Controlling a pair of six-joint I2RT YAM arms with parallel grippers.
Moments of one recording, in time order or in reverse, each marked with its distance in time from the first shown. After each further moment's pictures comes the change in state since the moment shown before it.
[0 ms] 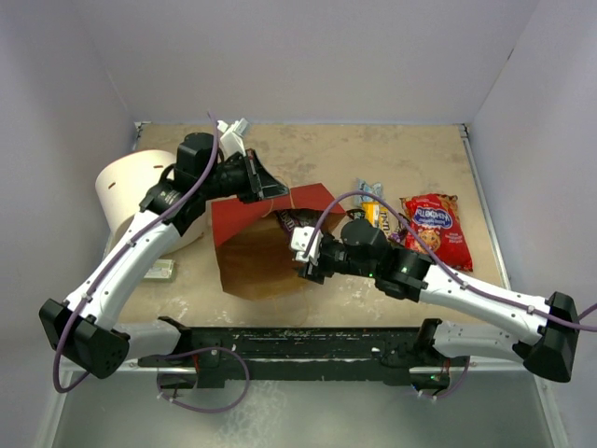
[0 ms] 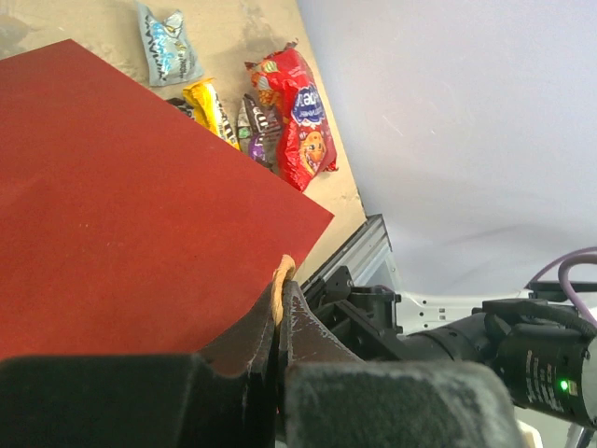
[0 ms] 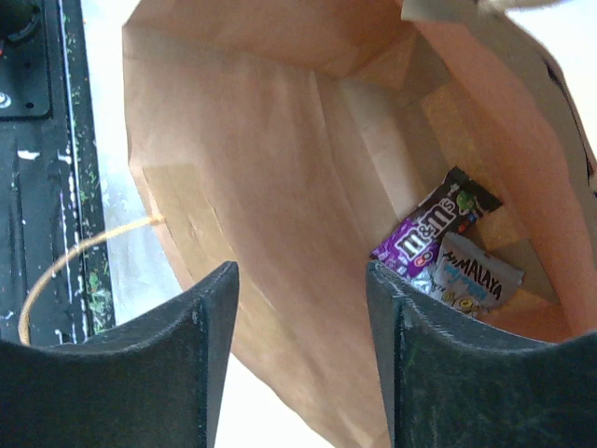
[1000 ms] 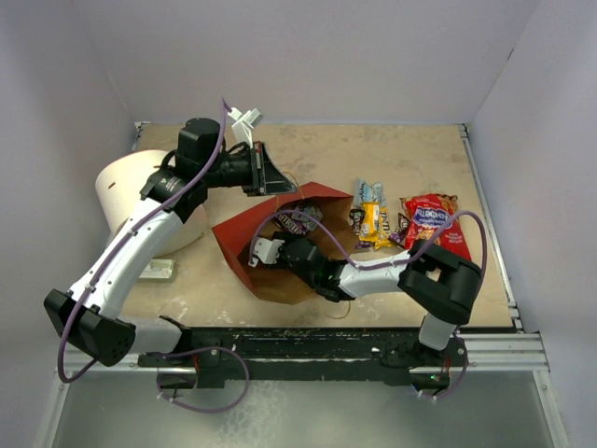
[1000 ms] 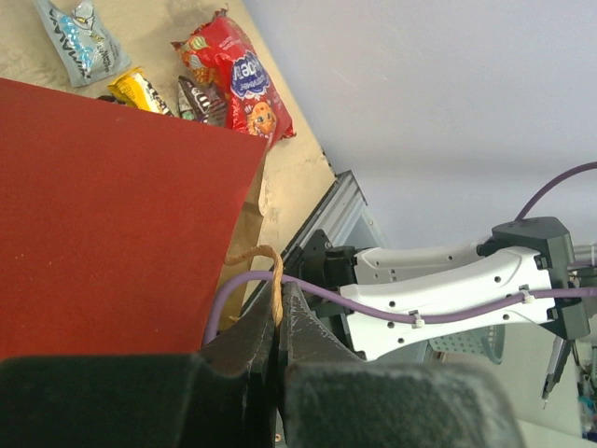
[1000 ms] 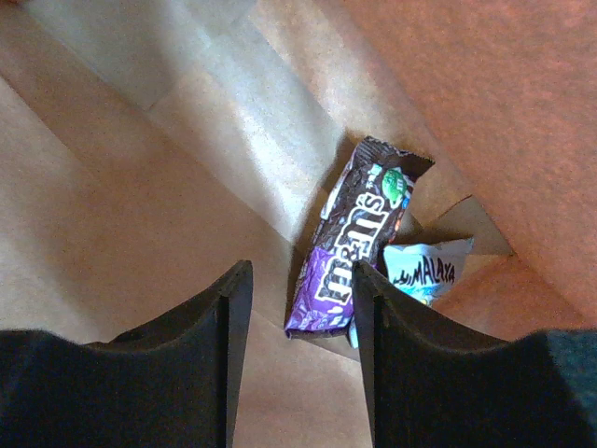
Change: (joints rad) left arm 0.000 0.075 0.138 -0.048 0.186 0.099; right arm 0.072 0.657 -0.088 0.751 0.542 -0.219
